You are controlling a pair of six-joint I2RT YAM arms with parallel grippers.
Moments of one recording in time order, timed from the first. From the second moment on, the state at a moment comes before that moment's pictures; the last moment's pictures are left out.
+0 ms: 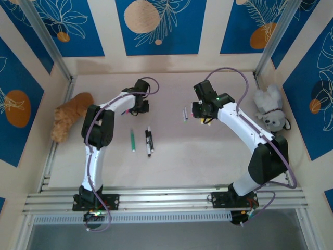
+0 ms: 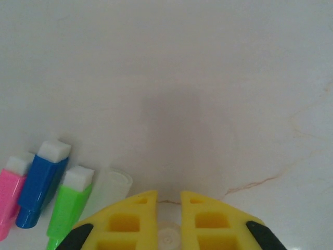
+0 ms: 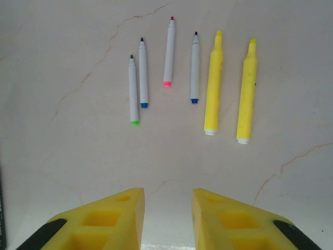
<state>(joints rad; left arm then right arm) -0.39 2.23 1.73 -0.67 -0.13 -0.34 0.45 1.54 1.34 -0.86 0.16 0.41</state>
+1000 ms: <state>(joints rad) -0.39 1.97 1.63 -0.61 -0.11 -0.38 0.58 1.45 1.18 -0.79 0.09 0.46</state>
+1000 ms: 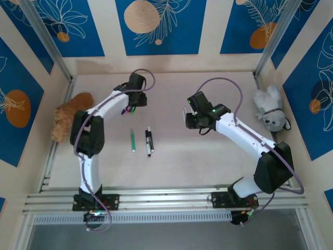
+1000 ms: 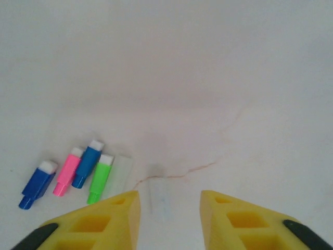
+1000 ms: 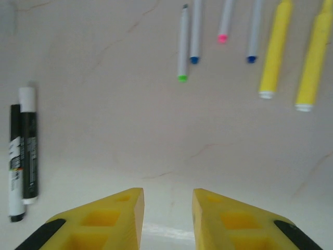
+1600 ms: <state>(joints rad) -0.39 1.36 0.97 -0.41 0.12 -0.57 0.81 1.78 1.29 -0.64 -0.11 0.55</state>
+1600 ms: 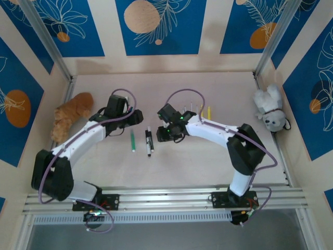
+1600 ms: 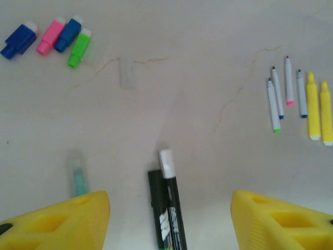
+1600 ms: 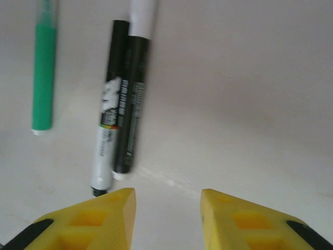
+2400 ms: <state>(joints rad) -0.39 1.33 0.91 -0.31 0.24 -0.61 0.86 2.03 1.50 -0.70 -0.14 0.54</state>
